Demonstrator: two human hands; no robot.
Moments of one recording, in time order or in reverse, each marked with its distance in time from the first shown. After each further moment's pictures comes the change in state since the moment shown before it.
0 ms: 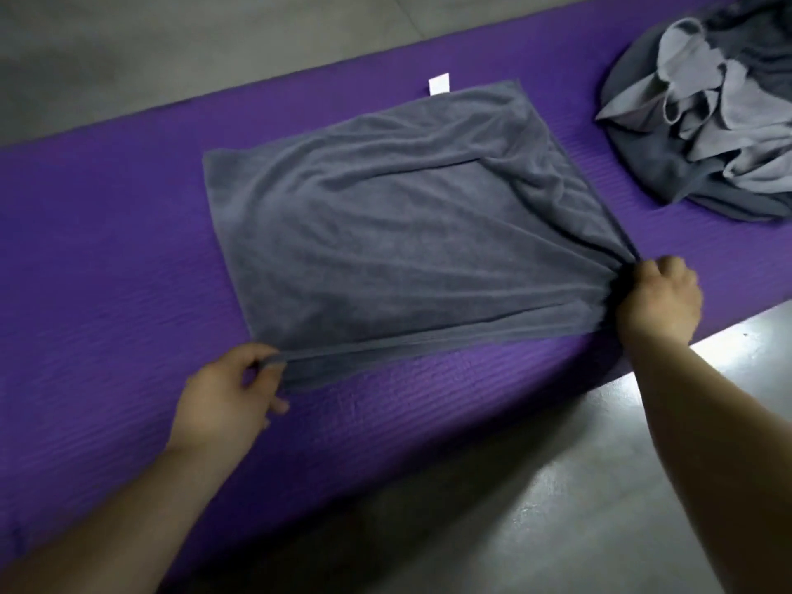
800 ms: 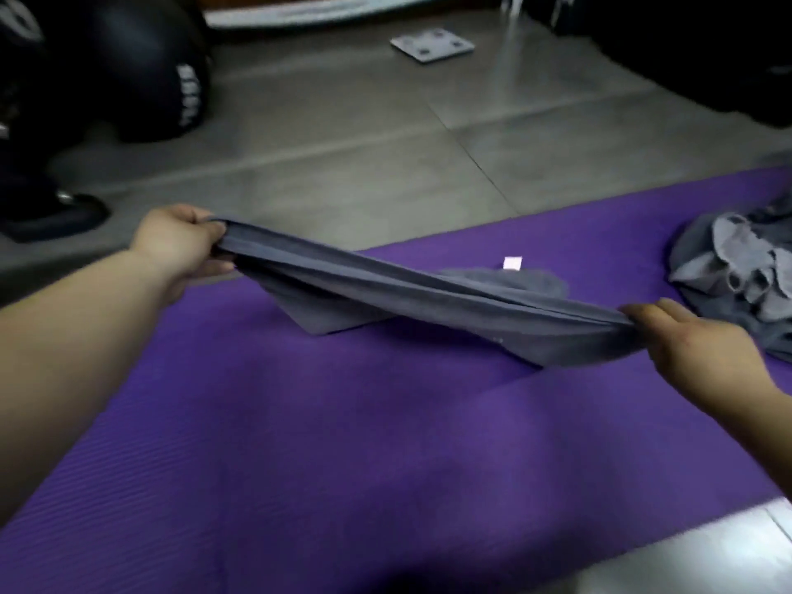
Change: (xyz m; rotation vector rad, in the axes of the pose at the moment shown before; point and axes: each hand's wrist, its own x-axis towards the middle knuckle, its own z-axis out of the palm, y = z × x) left_hand 0.096 0.089 -0.272 -0.387 0.293 0.125; right_hand -0.059 -0.148 -0.129 -0.049 0.361 -0.966
